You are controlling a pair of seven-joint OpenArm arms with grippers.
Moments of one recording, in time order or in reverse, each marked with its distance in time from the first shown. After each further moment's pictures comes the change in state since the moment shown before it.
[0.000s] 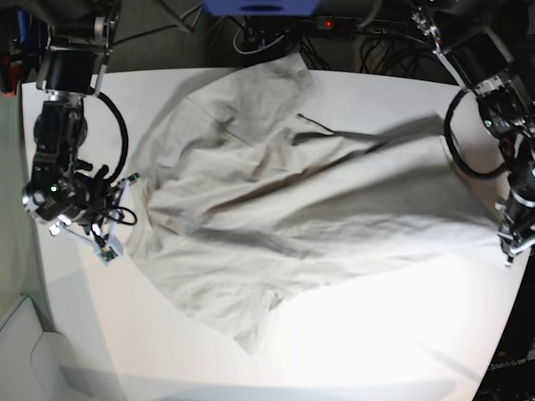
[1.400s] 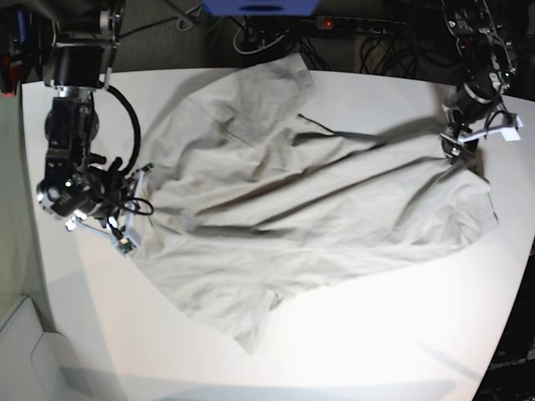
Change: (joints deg) left arm 26.2 3.7 4.9 2.4 -9.2 -1.2 -2.3; right arm -1.3 -1.1 -3.2 0.0 0.0 0.0 -0.4
